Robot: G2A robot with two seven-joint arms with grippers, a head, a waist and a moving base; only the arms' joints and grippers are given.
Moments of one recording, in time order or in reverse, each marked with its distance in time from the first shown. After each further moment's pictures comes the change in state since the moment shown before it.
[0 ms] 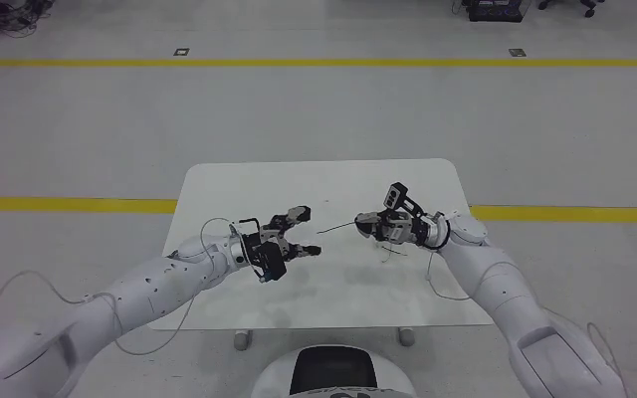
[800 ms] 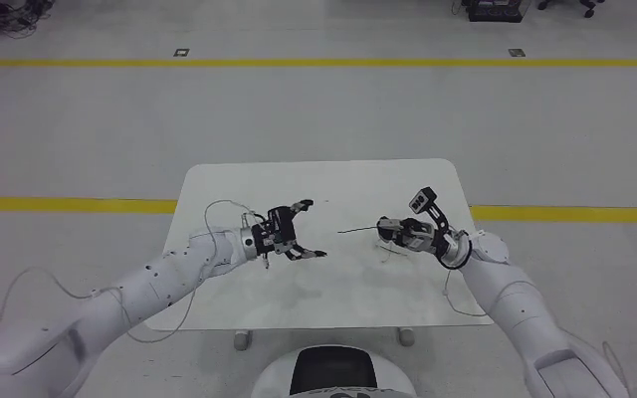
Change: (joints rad) left arm -0.007 -0.041 -0.051 0.001 -0.321 -0.498 -0.226; right arm -0.113 0.060 0.125 -0.058 -0.021 -0.241 0.000
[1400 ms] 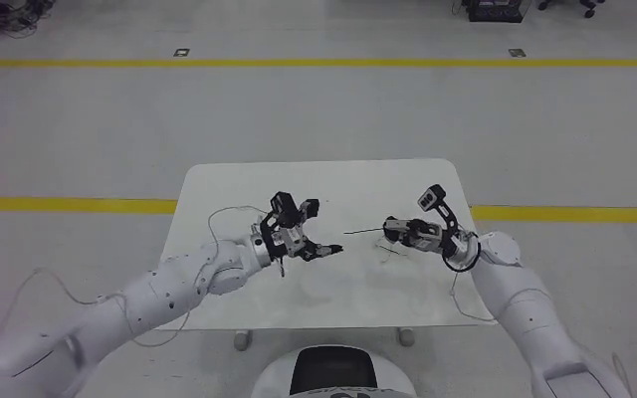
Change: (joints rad) left arm 0.001 0.012 0.051 -0.138 -0.538 0.007 -0.200; right arm -0.080 0.014 0.139 -0.116 -0.140 0.001 -0.016
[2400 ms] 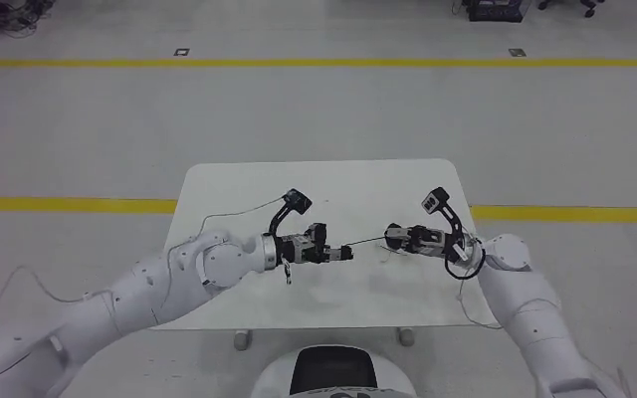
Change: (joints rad) left arm -0.026 0.048 -0.040 -0.178 -0.757 0.000 -0.678; right arm -0.074 0.003 0.103 -0.144 -0.164 0.000 0.009
